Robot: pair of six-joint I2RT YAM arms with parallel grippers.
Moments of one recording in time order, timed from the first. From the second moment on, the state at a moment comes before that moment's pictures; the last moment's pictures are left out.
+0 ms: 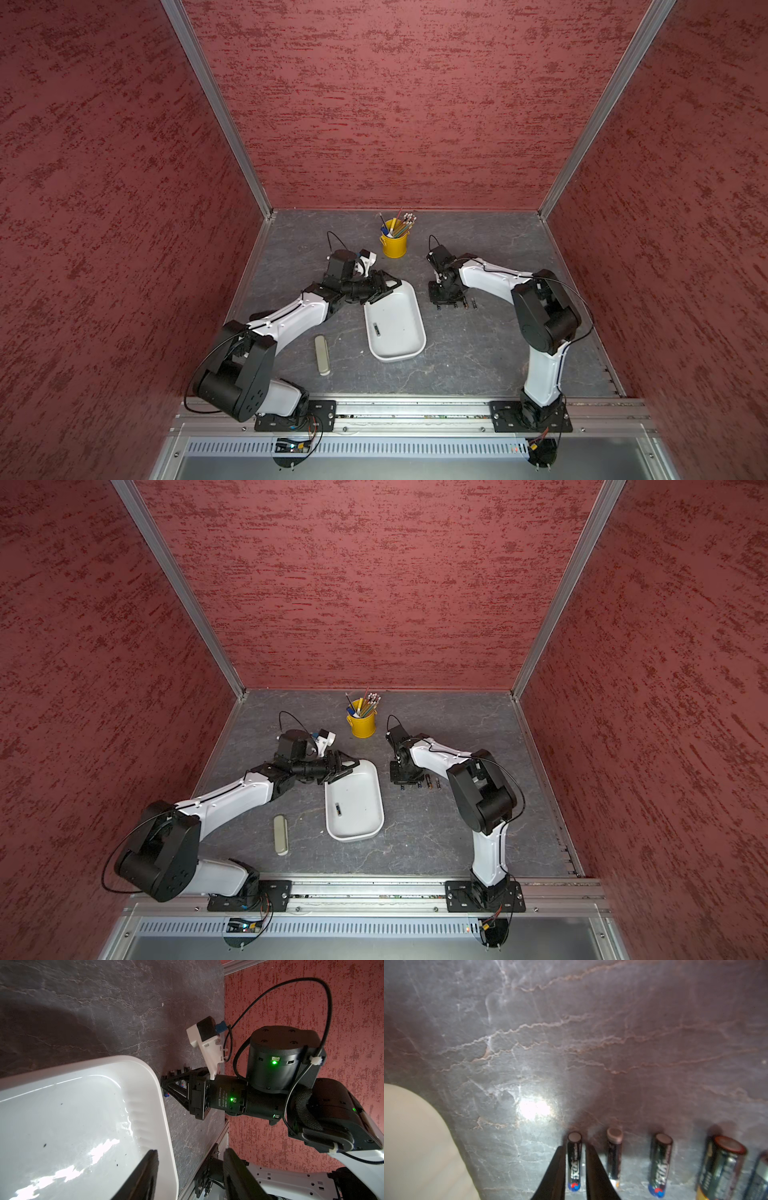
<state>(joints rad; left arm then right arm) -0.41 1.42 0.76 0.05 0.70 -0.93 0.54 1.94 1.29 -0.74 -0.06 0.50</state>
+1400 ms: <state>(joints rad) -0.04 1.15 0.74 -0.23 0.83 -0.87 0.86 1.77 1.44 -0.77 -0.13 0.63</state>
